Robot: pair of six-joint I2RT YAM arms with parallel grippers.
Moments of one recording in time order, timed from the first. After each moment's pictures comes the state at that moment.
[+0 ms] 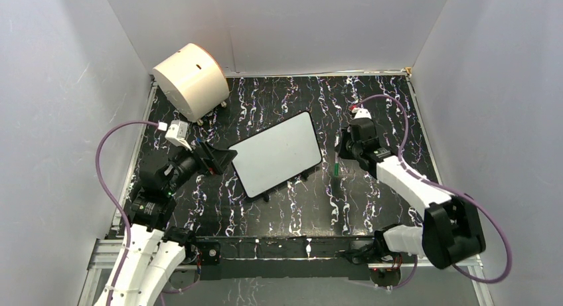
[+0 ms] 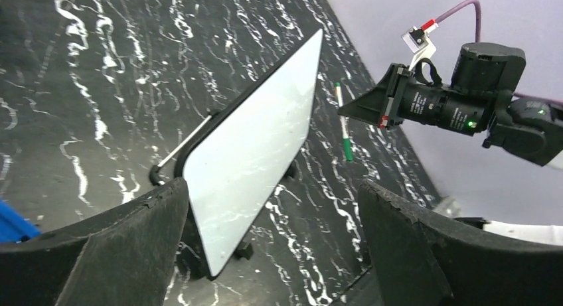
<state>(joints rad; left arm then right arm) -0.23 0.53 0.66 -0.30 0.37 -0.49 0.40 1.28 0.76 -0.23 0.09 0.41</state>
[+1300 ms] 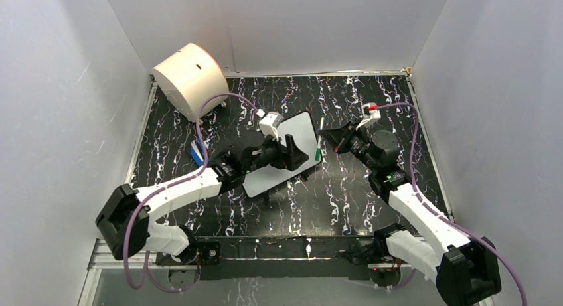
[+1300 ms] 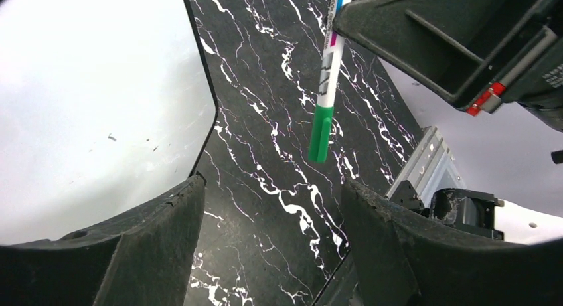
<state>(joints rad) -0.87 1.31 0.83 0.16 0.07 -0.58 0.40 0.94 0.55 0.33 -0.29 0.58</state>
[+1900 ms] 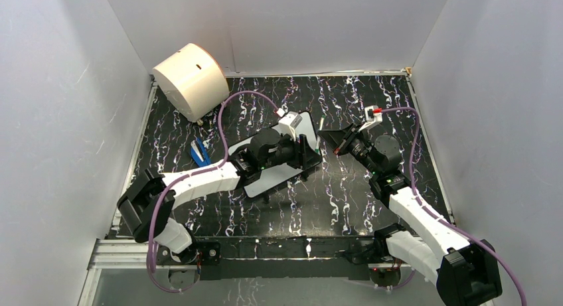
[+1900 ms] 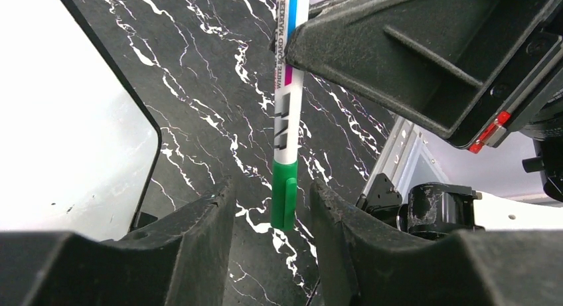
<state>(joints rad) -0.91 1.51 0.92 0.31 0.17 -0.59 0.40 0.92 0.49 0.44 -0.31 0.69</state>
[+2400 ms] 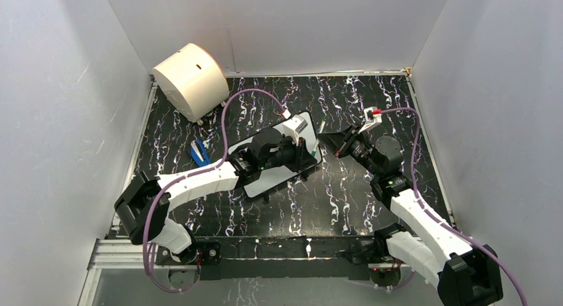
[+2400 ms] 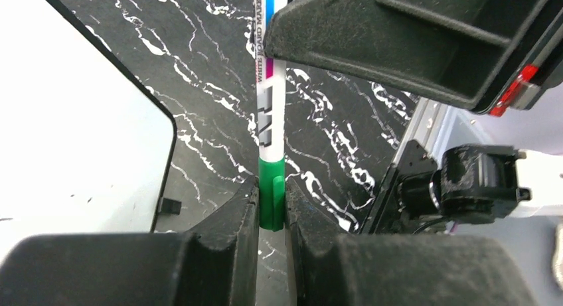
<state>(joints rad) -0.92 1.50 0.95 0.22 0.19 -0.45 0.40 0.90 0.49 0.42 -0.33 0.70</state>
